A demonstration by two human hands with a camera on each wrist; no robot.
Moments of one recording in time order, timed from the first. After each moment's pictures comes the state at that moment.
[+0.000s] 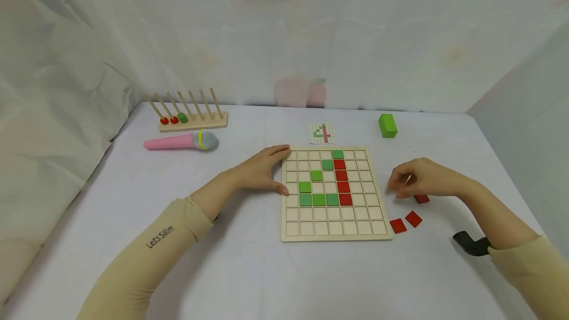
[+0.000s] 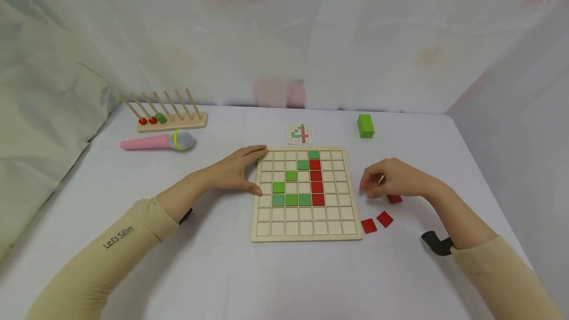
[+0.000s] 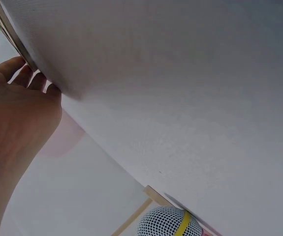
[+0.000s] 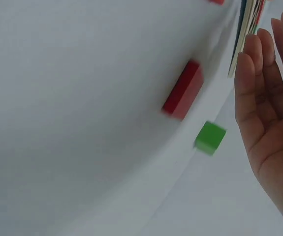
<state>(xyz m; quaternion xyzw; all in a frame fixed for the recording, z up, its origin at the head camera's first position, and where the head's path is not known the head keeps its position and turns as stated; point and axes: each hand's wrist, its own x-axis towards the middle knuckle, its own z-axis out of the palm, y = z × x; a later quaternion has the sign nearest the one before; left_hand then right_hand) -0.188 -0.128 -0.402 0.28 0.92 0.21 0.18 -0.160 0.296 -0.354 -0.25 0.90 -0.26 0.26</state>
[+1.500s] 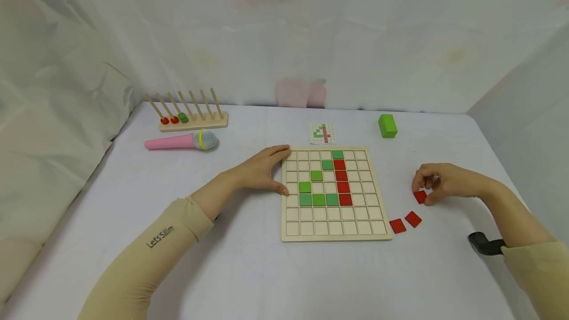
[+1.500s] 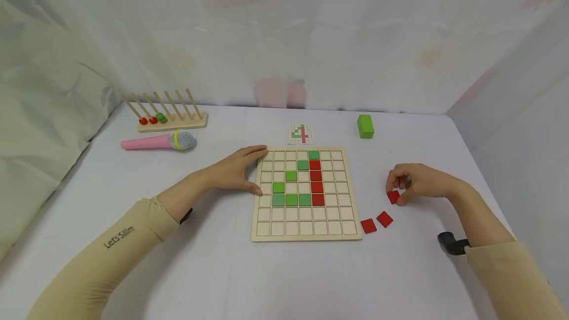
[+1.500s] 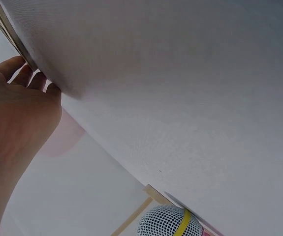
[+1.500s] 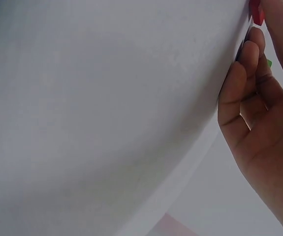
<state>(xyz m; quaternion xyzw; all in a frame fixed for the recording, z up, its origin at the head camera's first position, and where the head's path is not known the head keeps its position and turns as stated) -0.188 -0.127 -0.402 0.28 0.92 0.21 0.18 -0.161 0.353 -0.370 -0.20 0.90 -0.26 0.28</state>
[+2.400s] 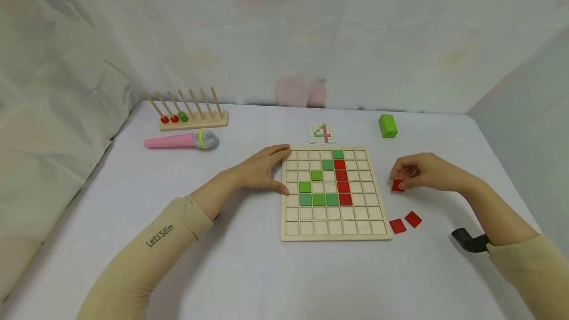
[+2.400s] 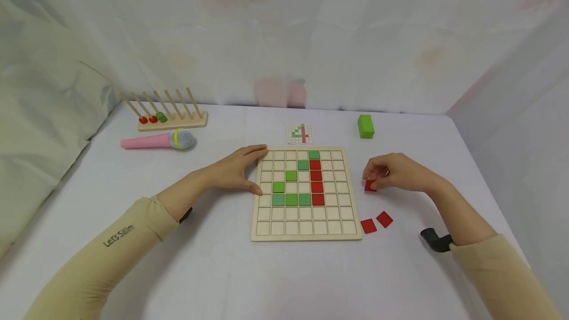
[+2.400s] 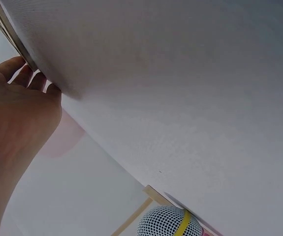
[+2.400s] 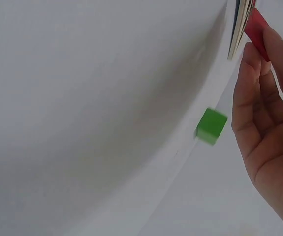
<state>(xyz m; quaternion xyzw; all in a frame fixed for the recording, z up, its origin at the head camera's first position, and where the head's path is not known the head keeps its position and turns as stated) -0.187 -0.127 -0.398 0.29 0.92 0.22 0.18 -0.166 0.304 -0.352 -0.22 0.91 -0.27 0.23</state>
